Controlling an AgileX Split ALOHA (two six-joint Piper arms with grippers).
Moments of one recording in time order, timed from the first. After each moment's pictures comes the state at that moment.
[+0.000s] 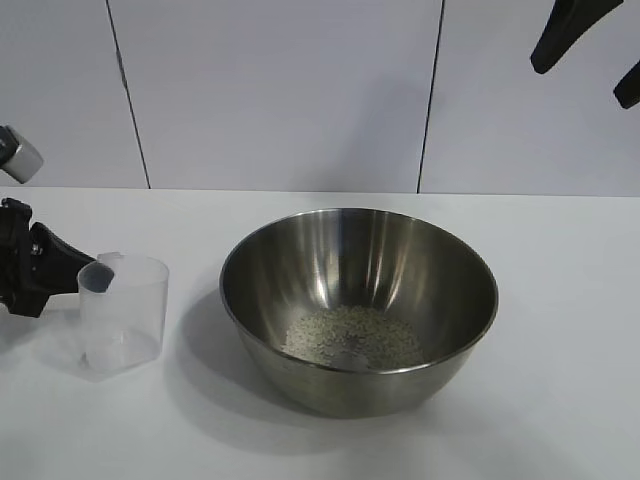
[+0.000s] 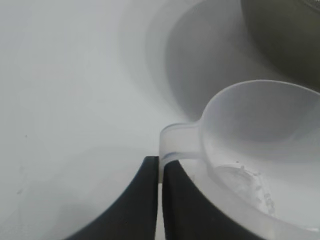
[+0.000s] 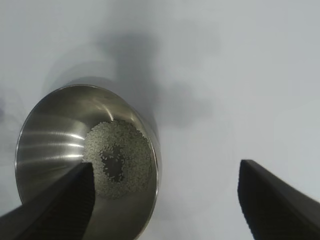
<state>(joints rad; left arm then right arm) 0.08 1.98 -0.80 -1.70 0.75 2.54 -0.02 1.58 -1.41 0.36 1.05 -0.16</state>
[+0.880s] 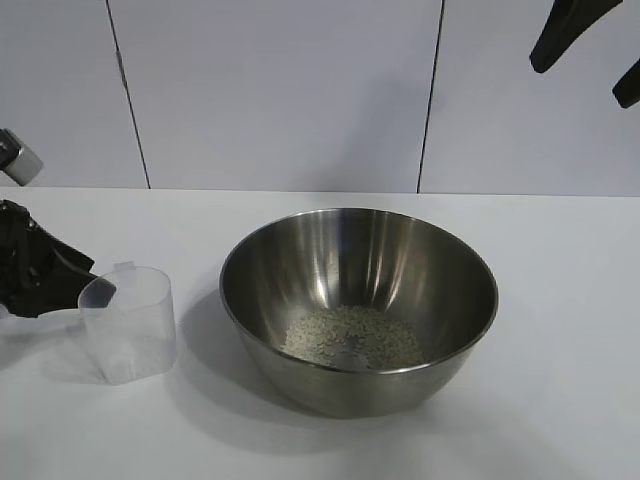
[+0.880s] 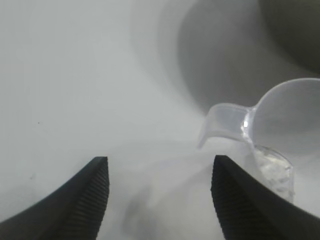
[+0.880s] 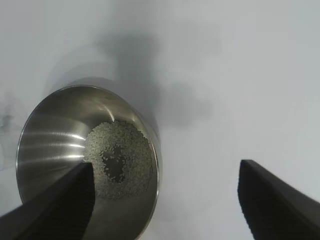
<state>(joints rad) 0.08 1.95 -0.80 -1.70 0.63 2.45 -0.02 1.58 -1.41 0.36 1.05 -0.16</state>
